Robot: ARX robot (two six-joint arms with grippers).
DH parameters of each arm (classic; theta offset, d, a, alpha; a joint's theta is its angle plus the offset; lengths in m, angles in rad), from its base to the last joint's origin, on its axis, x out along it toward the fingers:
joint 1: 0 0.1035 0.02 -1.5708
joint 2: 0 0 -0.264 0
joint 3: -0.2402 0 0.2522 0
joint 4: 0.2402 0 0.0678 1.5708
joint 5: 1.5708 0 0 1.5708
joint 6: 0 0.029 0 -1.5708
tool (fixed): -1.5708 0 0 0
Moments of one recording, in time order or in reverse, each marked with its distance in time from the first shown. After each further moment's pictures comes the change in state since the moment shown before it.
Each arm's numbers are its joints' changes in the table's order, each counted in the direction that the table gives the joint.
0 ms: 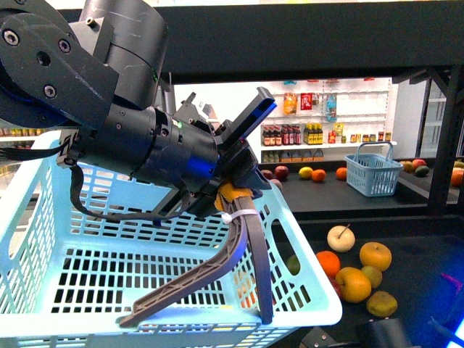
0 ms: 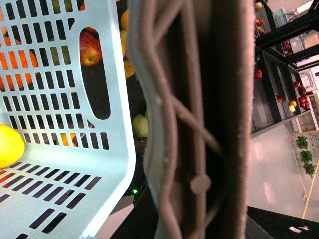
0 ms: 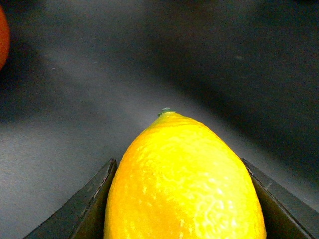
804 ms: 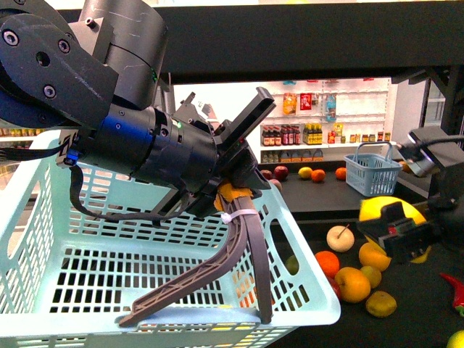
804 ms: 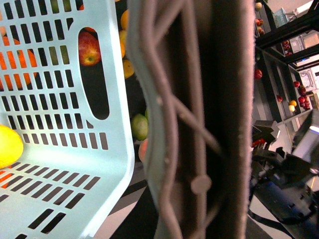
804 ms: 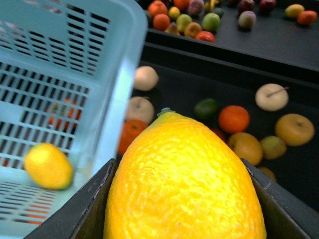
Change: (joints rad) left arm -0.001 0.000 0.000 0.000 0.000 0.000; right arm -0.066 -0.937 0.500 -0.011 0.032 0.290
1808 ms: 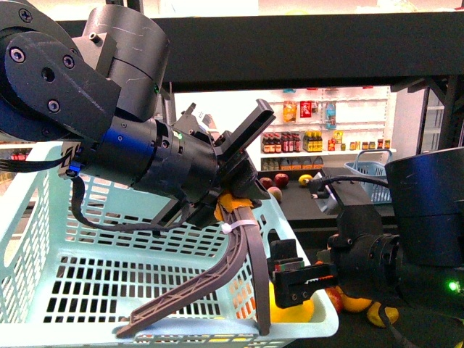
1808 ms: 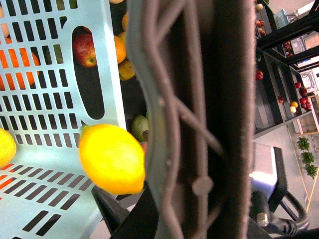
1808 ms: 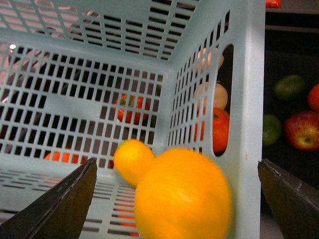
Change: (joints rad) left arm 0.001 0.000 0.000 0.000 0.003 0.001; right arm 0.255 0.092 -0.008 -0.049 -0.130 0.234
